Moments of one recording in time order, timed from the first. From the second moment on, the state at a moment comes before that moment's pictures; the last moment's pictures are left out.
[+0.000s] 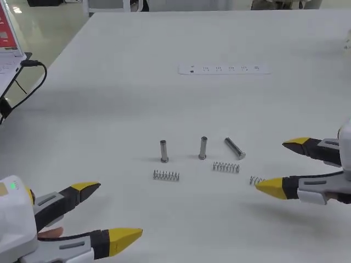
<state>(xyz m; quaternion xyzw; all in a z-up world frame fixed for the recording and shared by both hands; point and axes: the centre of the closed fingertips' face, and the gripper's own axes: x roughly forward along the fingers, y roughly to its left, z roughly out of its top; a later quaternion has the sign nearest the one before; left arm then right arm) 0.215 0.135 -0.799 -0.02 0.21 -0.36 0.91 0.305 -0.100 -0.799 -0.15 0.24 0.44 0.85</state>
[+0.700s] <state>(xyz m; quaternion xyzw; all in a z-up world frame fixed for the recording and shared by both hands) 0.215 0.136 -0.799 -0.03 0.21 -0.36 0.91 0.325 -0.090 -0.799 -0.18 0.25 0.45 0.84</state>
